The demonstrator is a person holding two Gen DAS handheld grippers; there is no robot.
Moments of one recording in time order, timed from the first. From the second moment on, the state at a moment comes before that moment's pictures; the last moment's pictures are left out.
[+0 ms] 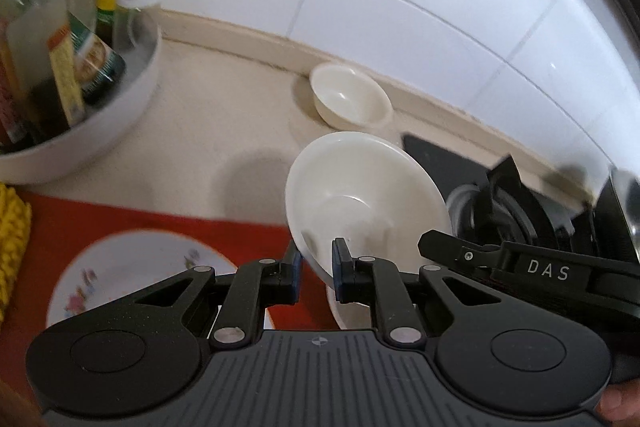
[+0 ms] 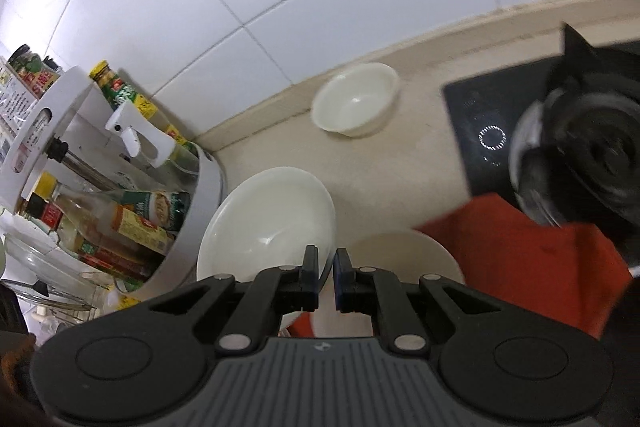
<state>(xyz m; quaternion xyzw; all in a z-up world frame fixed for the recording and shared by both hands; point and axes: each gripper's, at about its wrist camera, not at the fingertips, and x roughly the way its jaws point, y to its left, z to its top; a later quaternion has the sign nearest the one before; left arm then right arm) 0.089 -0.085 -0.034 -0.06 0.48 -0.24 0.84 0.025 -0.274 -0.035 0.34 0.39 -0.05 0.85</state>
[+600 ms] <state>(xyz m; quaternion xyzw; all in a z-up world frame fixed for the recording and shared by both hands) 0.069 -0.111 -0.063 0.00 0.51 -0.25 0.82 -0.005 -0.280 -0.066 0.32 0.42 -0.08 0.85</state>
